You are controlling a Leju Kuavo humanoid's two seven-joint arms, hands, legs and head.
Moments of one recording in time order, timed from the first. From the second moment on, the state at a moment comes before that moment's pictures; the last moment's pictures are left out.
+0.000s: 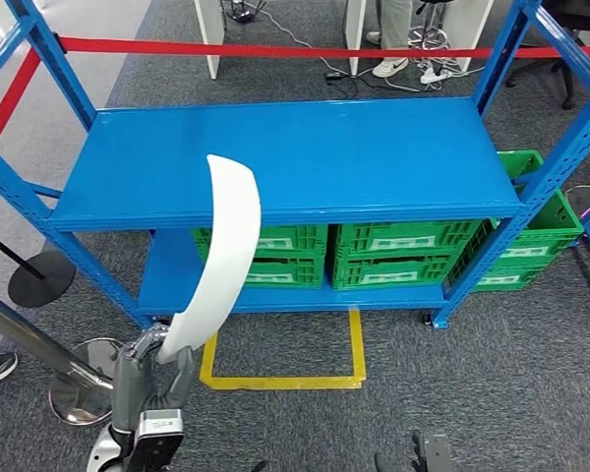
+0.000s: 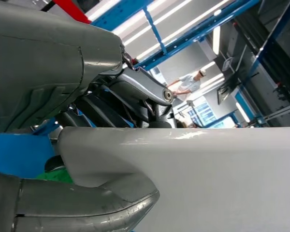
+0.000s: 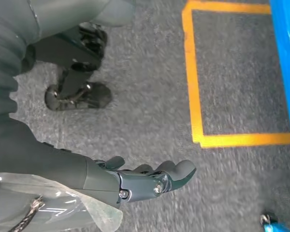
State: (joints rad) left arm 0.21 -0.16 -0.24 -1.63 -0.52 0.26 -0.61; right arm -0.06 0.14 -0.51 -0.25 0.25 0.00 -0.69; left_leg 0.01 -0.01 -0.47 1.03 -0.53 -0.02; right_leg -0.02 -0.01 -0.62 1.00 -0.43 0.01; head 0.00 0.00
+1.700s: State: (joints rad) left arm 0.19 -0.17 -0.21 -1.60 -0.51 0.21 -0.63; right arm -0.05 0.13 -0.51 -0.29 0.30 0.11 -0.70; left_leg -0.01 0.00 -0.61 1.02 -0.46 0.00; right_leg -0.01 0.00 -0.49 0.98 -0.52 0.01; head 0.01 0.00
